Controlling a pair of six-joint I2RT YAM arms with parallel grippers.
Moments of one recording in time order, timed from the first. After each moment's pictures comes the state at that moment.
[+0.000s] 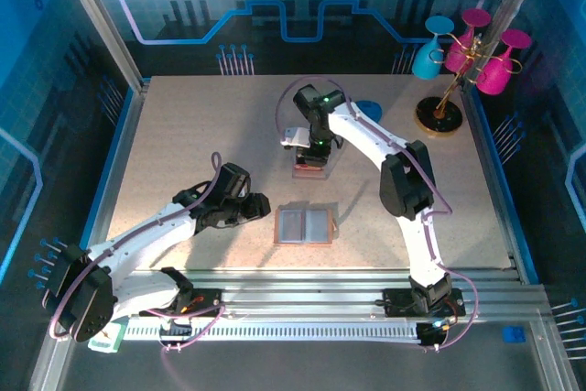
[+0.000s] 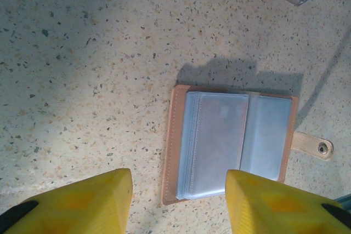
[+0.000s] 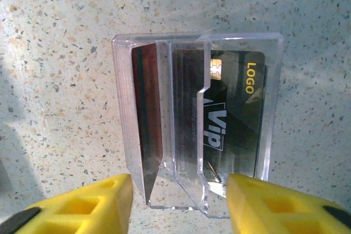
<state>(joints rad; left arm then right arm) -0.57 1.15 0.68 -0.52 0.14 -0.87 0.57 2.19 1.99 -1.17 -0.01 -0.88</state>
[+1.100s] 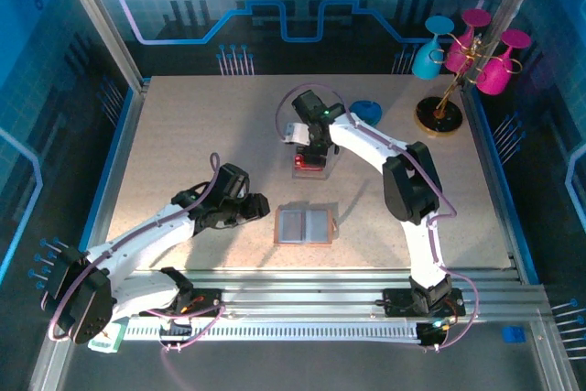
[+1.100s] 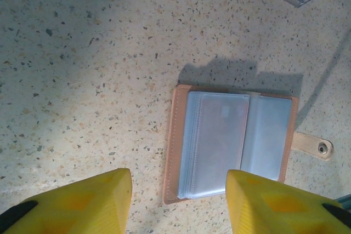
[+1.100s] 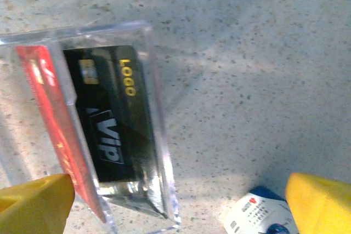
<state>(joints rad) -0.57 1.14 0.67 -0.52 0.14 -0.88 0.58 2.13 1.80 -0.82 0.24 -0.85</state>
